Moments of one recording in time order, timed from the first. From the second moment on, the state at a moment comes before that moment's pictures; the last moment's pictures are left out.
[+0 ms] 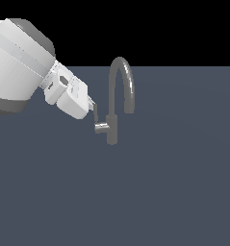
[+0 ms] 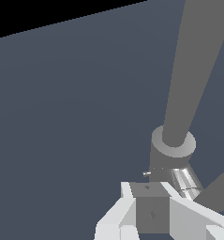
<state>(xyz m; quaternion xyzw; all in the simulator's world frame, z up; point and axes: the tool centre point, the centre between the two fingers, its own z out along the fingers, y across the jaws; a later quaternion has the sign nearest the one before) 0.008 0.071 0.158 0.68 -0.61 0.35 0.18</state>
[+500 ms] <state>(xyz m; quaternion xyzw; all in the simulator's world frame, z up) -0.008 0.067 0.162 0.68 -0.61 0.35 0.18</state>
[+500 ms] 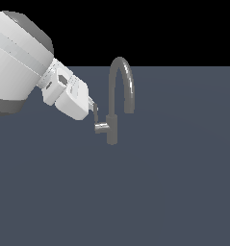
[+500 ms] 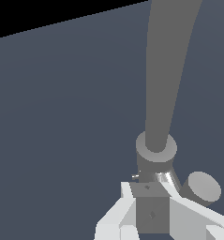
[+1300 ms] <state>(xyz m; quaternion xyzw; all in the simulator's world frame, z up) -0.036 0.062 0.168 0.68 -0.61 0.36 0.18</state>
